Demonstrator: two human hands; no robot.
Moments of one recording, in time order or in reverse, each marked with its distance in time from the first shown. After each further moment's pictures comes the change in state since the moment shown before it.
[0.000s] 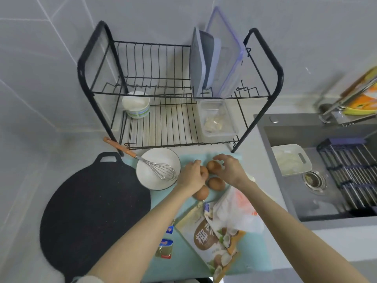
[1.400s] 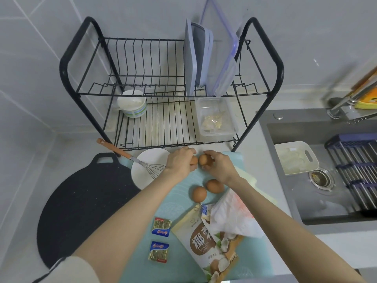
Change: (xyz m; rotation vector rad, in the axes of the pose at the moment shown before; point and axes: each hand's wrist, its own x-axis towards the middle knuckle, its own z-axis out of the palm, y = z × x) left_hand 0.039 -0.013 -0.030 0.325 0.099 0.143; right_hand 0.023 -0.006 0.014 0.044 -0.010 -0.140
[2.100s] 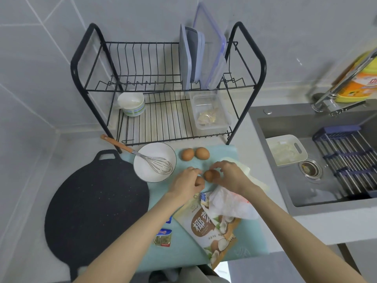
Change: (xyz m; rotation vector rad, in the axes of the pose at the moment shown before) left_hand -0.084 0.024 0.027 -0.186 -0.054 0.089; right_hand -0.073 0.011 -0.014 -0.153 -0.081 -0.001
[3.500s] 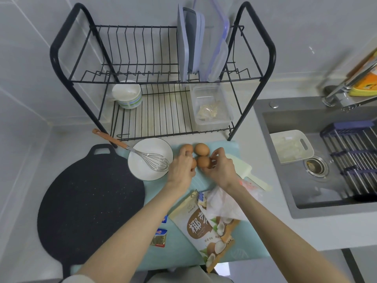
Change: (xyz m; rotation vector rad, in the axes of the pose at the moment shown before) left_hand 0.037 -0.003 0.003 0.195 0.131 -0.189; right_hand 0.026 -0.006 0.028 0.365 0.229 0.154
